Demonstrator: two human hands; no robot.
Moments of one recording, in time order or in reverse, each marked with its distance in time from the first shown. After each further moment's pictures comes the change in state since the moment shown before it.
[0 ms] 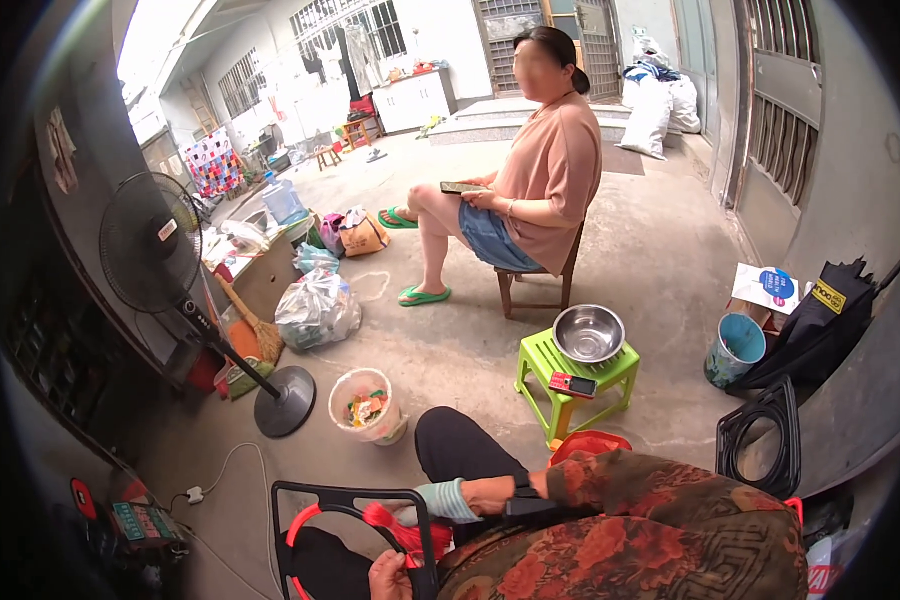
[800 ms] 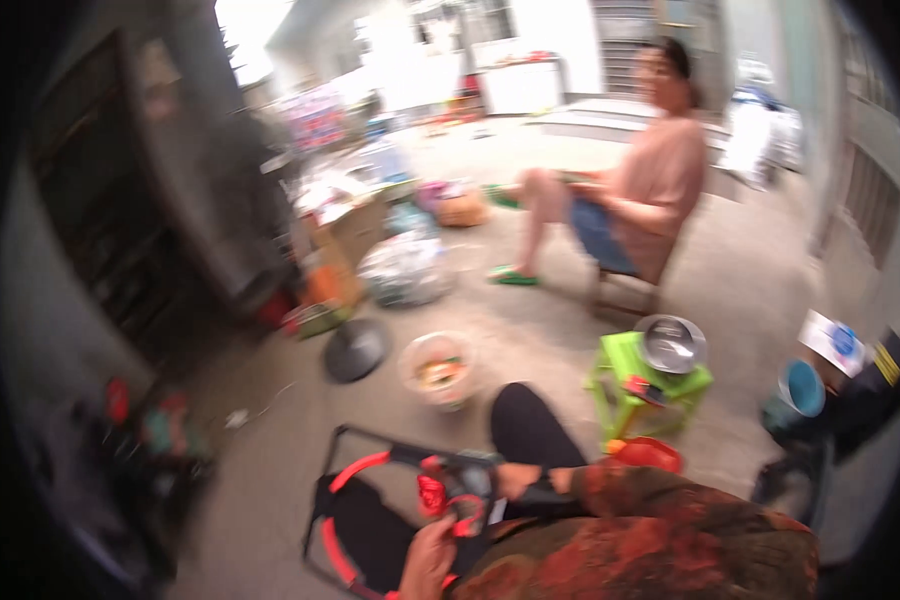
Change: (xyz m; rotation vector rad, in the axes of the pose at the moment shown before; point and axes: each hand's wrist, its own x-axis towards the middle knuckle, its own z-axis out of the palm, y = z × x) left_hand 0.035 -0.043 -0.049 -0.181 -0.044 -0.121; right_hand 0.045 0.060 -0.010 0.088 -0.436 -0.101
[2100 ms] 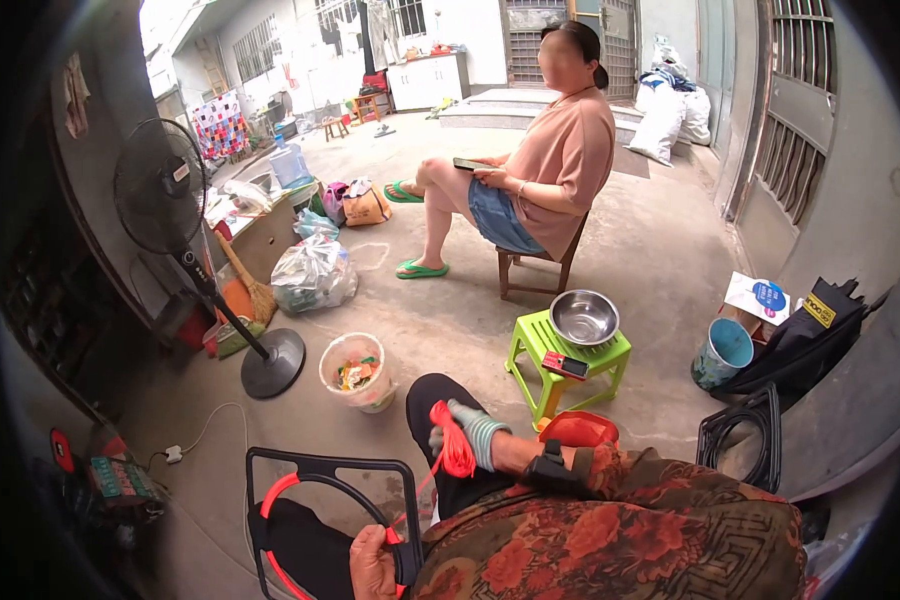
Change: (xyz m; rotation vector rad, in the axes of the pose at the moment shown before) left_hand -0.033 0.015 0.022 0.007 0.053 0.257; right_hand -0.075 -0.057 0.020 1.083 1.109 -0.163
